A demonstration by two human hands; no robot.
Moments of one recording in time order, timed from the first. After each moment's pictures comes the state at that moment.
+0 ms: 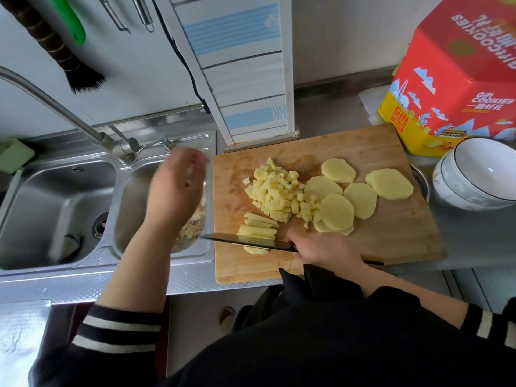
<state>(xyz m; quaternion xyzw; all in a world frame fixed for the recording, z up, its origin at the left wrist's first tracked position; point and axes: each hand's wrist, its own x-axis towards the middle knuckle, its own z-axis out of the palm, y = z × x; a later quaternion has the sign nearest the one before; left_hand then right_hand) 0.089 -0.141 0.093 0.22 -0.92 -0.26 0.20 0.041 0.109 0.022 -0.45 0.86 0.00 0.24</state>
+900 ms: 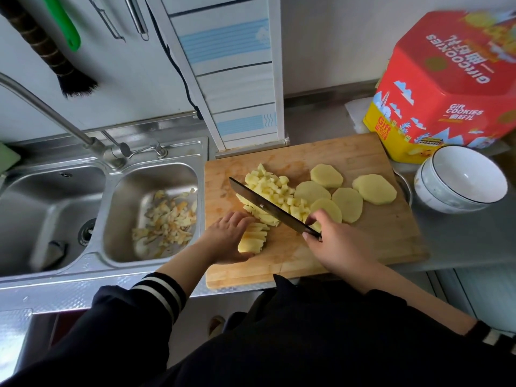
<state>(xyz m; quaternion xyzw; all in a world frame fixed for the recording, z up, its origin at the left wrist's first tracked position) 0.099 -0.118 -0.055 -0.06 -0.98 -0.02 -0.18 0.036 0.145 0.026 -0.24 0.94 -0.17 0.17</state>
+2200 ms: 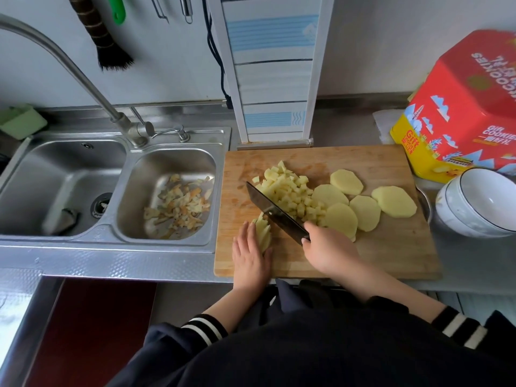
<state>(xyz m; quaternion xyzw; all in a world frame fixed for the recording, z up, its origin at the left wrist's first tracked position) 0.155 -0.027 -0.113 0.28 -0.92 -0.25 0.13 0.038 0.102 0.006 -0.26 0.92 -0.09 0.28</state>
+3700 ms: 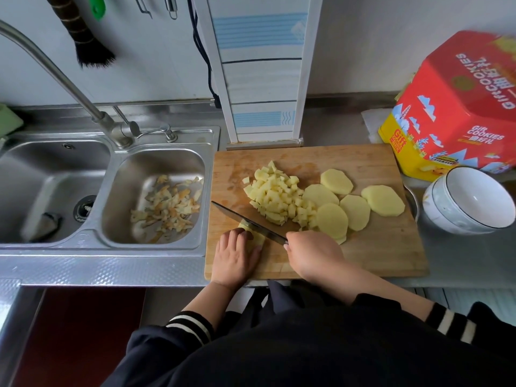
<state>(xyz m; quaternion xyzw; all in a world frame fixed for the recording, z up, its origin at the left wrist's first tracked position) 0.154 -0.066 -0.129 0.14 -0.96 -0.12 0.20 0.047 0.087 0.022 -0.33 0.90 0.02 0.29</state>
